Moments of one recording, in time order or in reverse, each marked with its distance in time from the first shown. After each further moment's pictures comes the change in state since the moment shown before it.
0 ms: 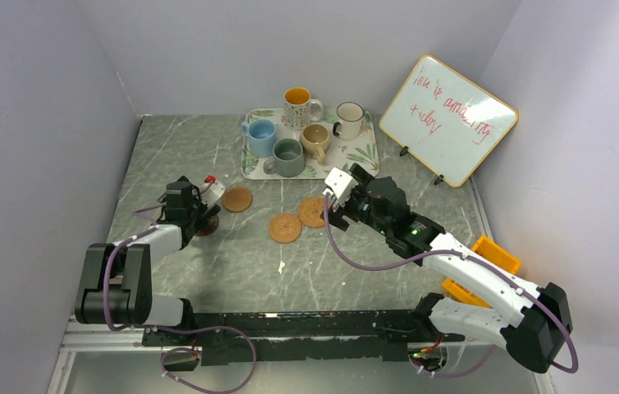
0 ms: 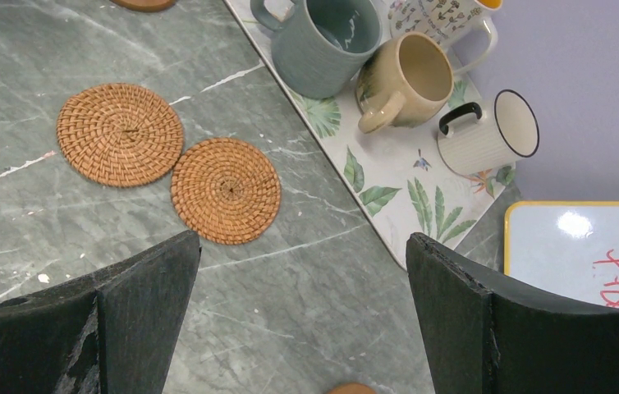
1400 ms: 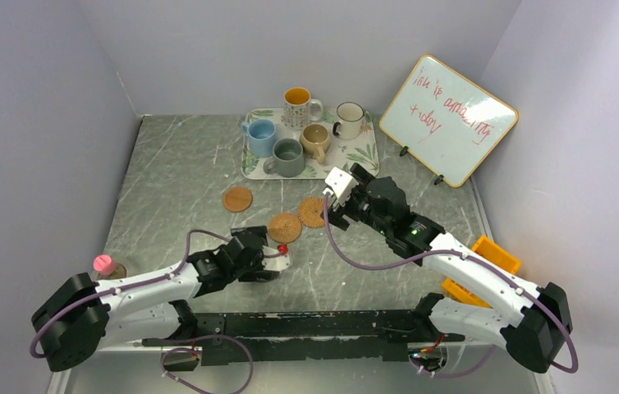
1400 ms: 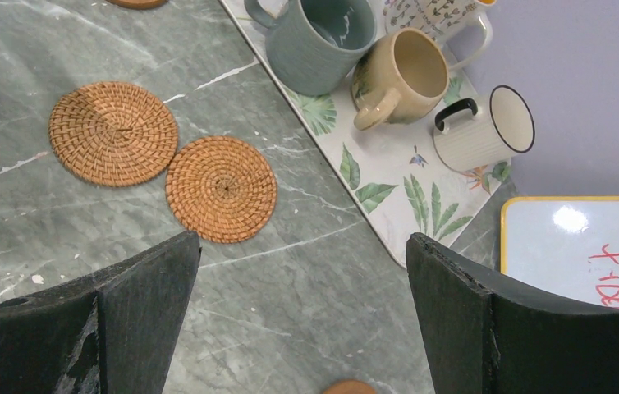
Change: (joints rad) left arm -0.896 -0.312 -0.086 -0.388 -0.116 -0.105; right arm 0.000 0.001 0.000 0.000 0.015 0.000
